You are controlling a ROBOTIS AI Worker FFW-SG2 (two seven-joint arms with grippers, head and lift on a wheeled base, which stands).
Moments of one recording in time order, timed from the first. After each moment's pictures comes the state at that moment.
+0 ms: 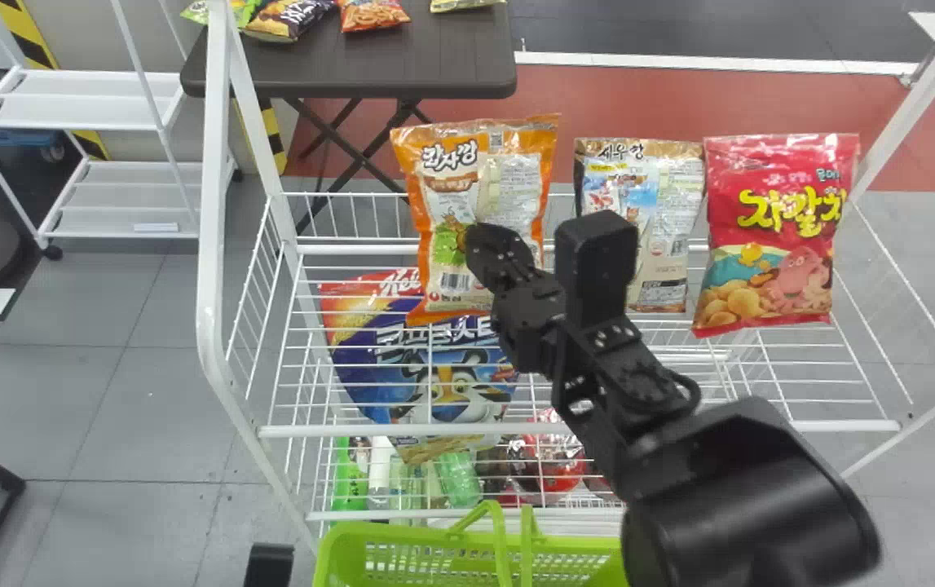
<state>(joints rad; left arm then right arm) 0.70 0.08 -0.03 -2.29 0.27 1.25 -1.04 0.20 -0.02 0.32 -1.98 0.03 0.40 0.10</state>
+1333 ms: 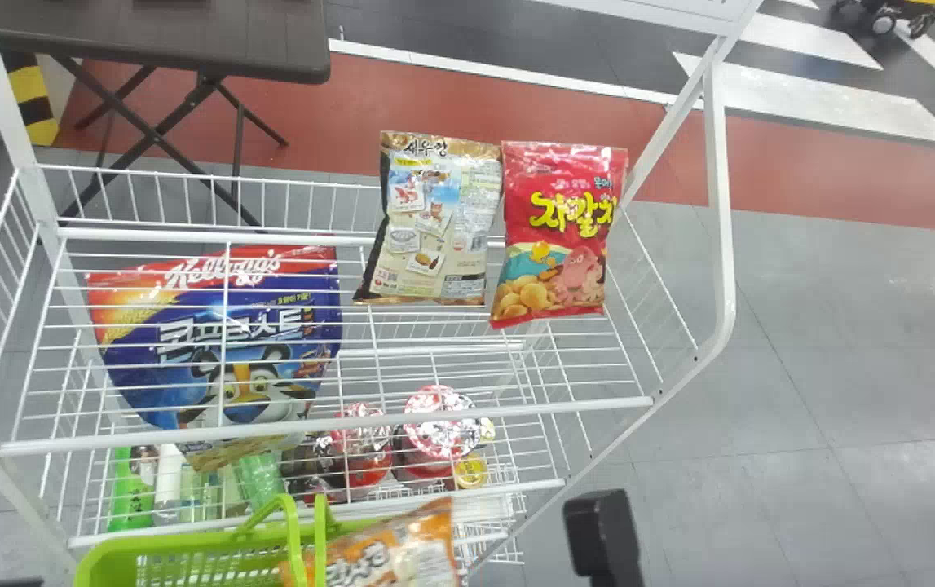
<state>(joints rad) 0.70 0.05 -0.04 -2.29 0.25 1.24 -1.01 0.80 -0.19 -0.08 -2.53 -0.34 1.27 0.40</state>
